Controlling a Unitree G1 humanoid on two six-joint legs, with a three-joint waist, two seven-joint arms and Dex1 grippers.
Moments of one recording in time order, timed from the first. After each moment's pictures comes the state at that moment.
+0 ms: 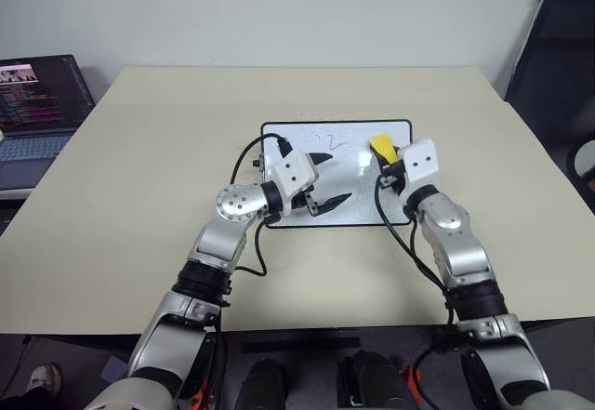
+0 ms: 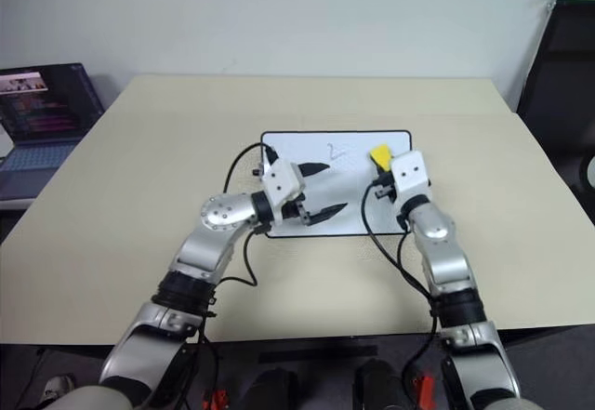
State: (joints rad) left arm -0.64 0.31 -0.19 0.28 -0.04 -0.05 -0.82; right arm -0.45 -0.24 0.04 0.10 -0.02 0.19 0.23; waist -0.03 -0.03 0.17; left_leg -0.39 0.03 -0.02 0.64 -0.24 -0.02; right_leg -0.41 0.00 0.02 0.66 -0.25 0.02
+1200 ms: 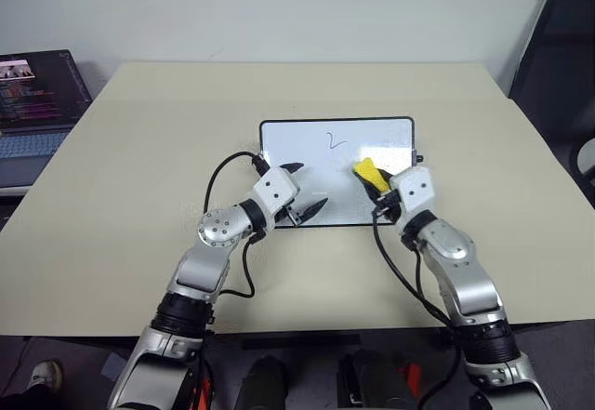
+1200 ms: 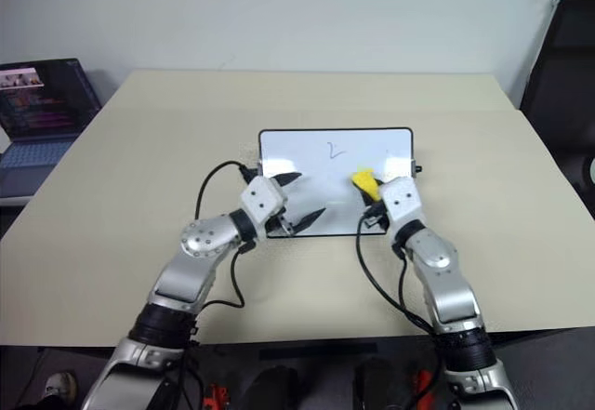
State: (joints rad) left arm -0.45 0.37 -0.16 0.07 0.02 0.06 -0.64; right arm -0.37 -0.21 0.14 -0.11 0.01 0.20 0.36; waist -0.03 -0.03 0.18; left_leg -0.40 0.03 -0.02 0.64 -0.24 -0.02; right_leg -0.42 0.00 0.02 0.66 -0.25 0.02
